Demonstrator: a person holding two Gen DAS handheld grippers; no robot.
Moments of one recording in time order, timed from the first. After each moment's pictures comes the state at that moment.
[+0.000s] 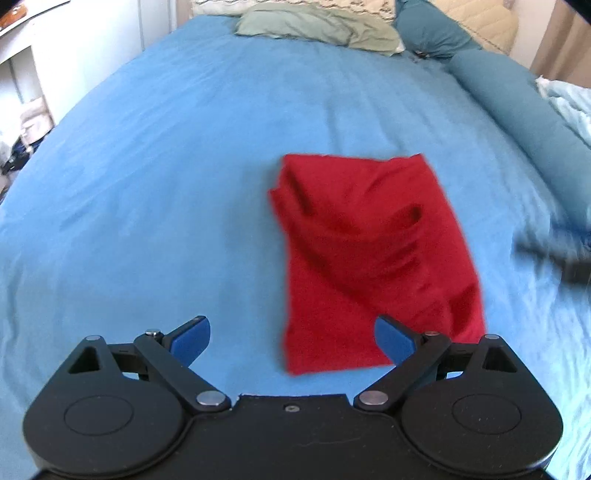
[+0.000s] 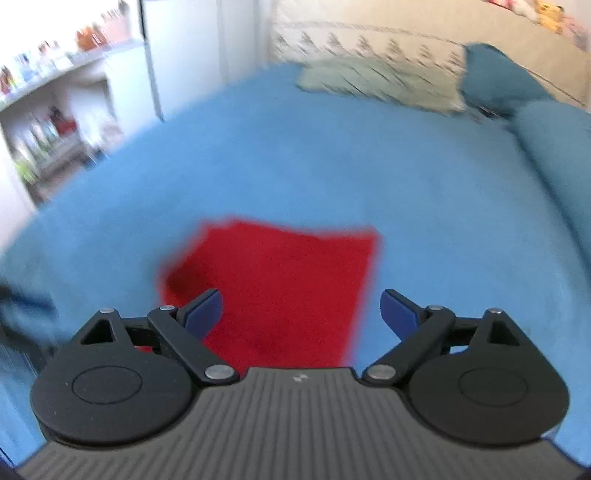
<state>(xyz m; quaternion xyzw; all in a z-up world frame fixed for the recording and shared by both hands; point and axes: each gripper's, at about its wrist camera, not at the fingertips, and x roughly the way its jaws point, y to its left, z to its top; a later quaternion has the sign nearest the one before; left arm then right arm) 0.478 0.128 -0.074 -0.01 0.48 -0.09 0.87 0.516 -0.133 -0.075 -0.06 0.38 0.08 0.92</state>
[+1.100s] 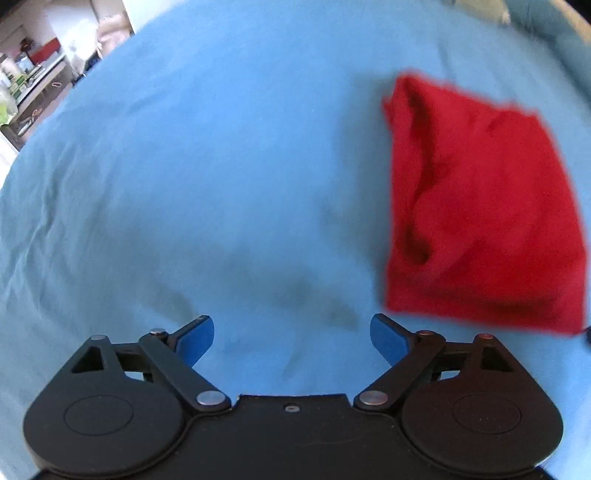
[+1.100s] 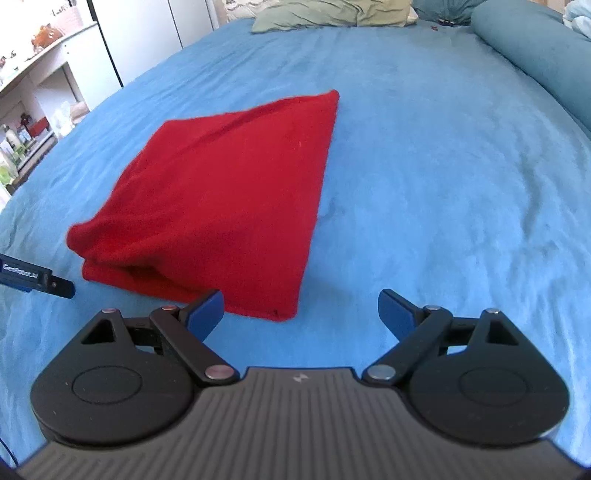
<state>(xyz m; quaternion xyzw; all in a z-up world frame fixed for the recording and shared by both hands) 0.474 0.159 -0.138 -0.03 0.55 0.06 0.83 0.460 -0.156 -0.164 0.05 0.42 0.07 0.90</state>
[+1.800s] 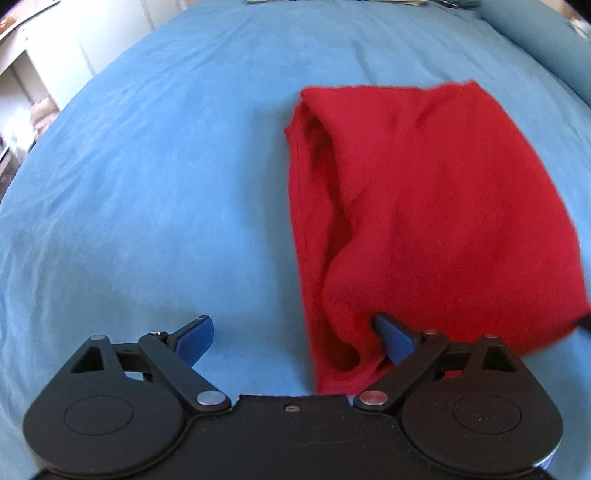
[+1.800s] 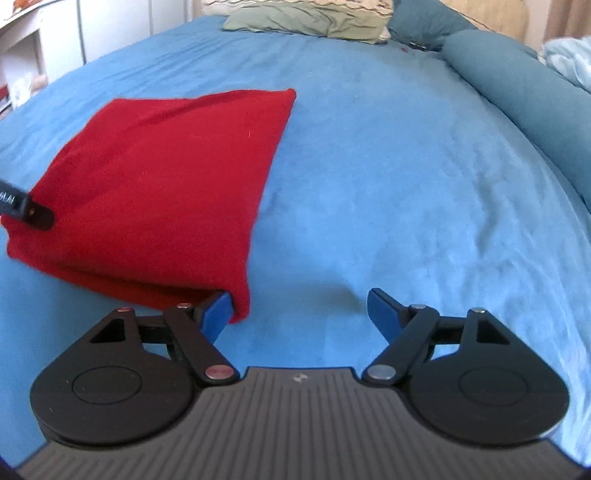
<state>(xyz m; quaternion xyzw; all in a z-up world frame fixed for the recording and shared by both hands) 0.508 0.108 -0.173 0.08 0.51 -0.02 0.86 0.464 -0.152 -0.197 -0.05 0.41 0.00 0.91</state>
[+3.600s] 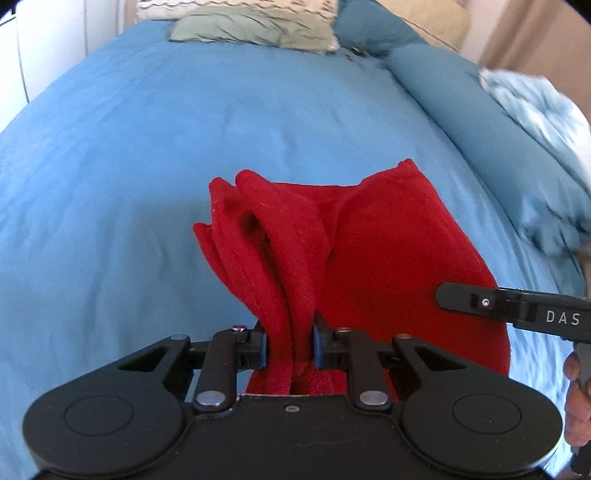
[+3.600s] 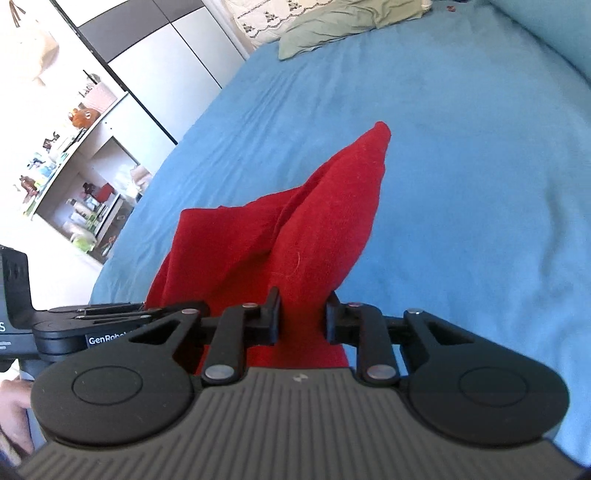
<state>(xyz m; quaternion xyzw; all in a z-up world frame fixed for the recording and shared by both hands) 0.446 0.019 -0.068 -0.03 0.49 -0.16 0.86 0.462 -0.236 -0.074 0.19 0.44 0.16 0.86</state>
